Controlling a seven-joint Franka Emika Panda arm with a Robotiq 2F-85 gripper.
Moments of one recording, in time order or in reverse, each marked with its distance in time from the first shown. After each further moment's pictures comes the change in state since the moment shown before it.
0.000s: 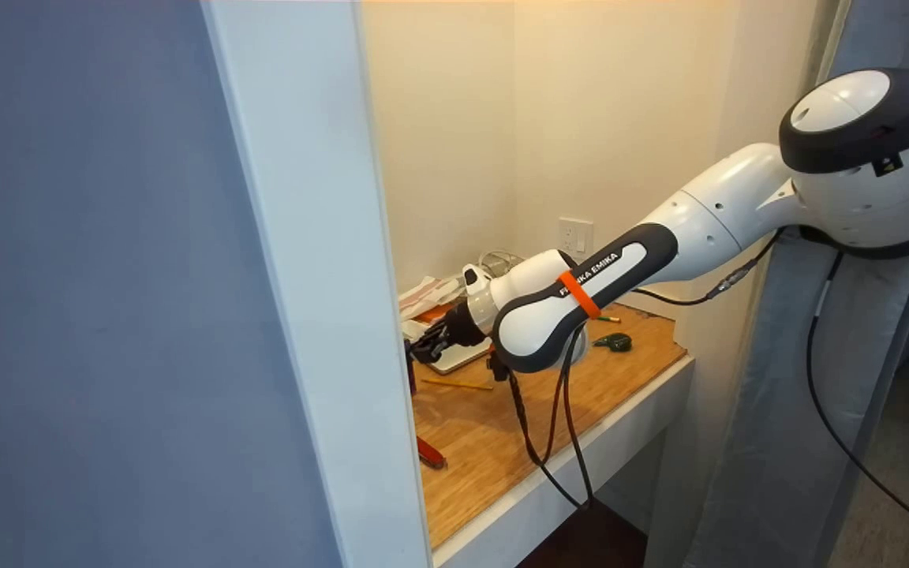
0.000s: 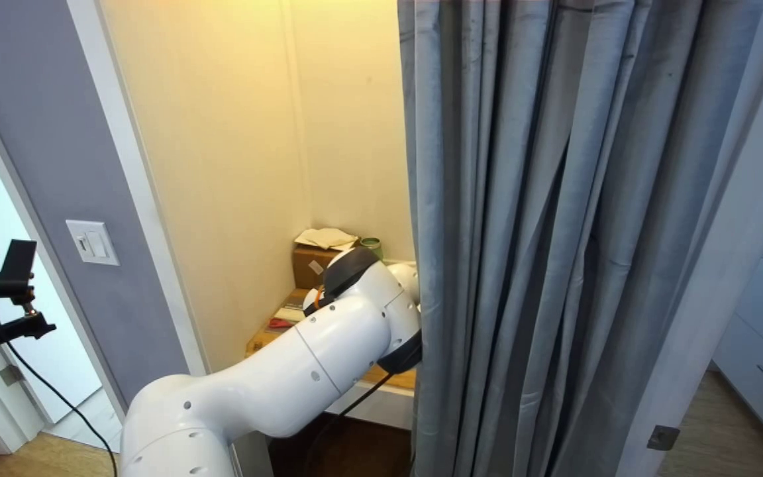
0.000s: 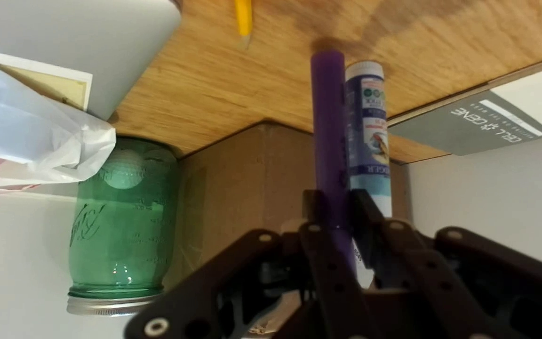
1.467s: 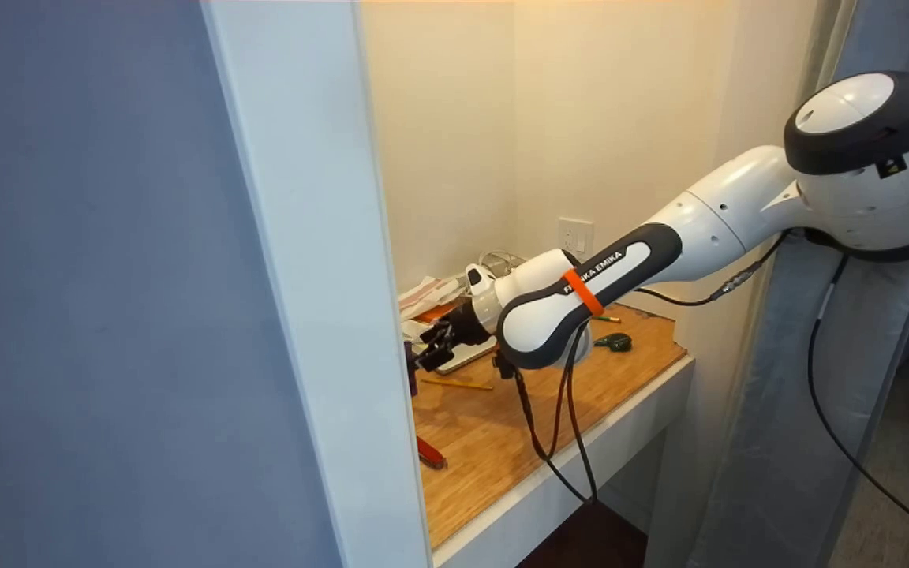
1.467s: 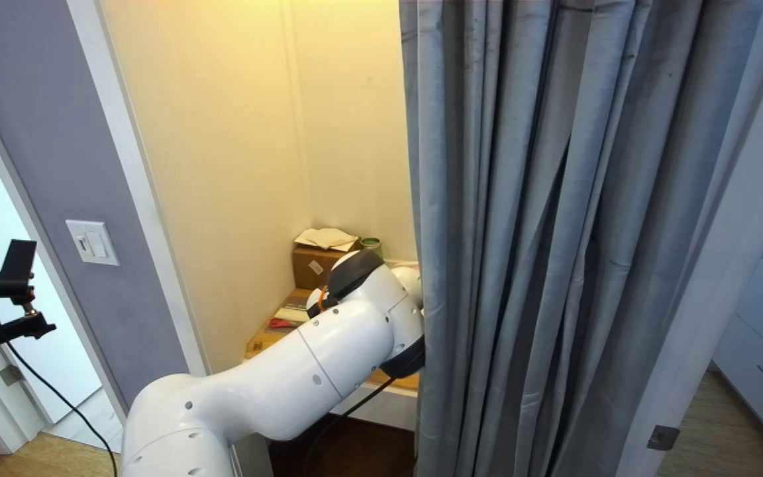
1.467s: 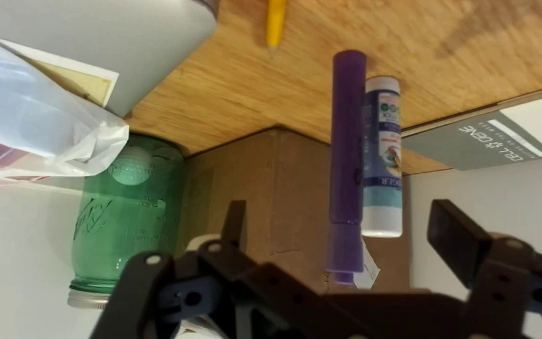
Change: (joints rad) arm -0.026 0.012 0.012 0.002 0.000 -0.019 -0.082
